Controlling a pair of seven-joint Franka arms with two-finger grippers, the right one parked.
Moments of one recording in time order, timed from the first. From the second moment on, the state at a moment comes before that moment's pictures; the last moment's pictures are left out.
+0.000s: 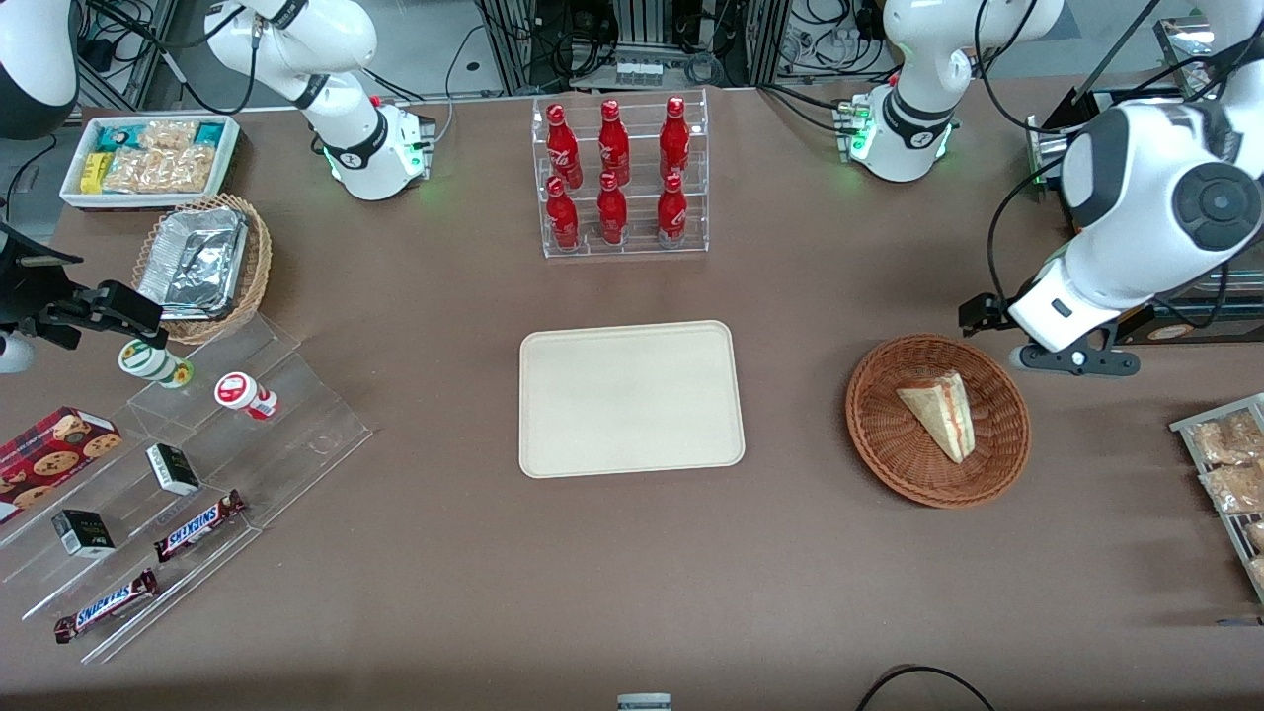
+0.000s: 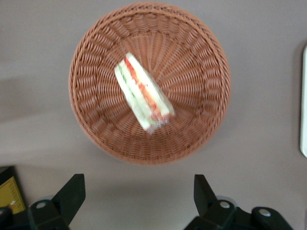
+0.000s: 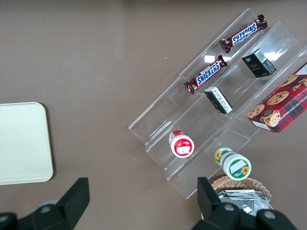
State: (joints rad) arm 0.01 -0.02 -0.08 -2.12 0.01 2.03 0.02
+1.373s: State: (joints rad) arm 0.01 0.16 -0.08 -2.20 0.01 2.35 -0.61
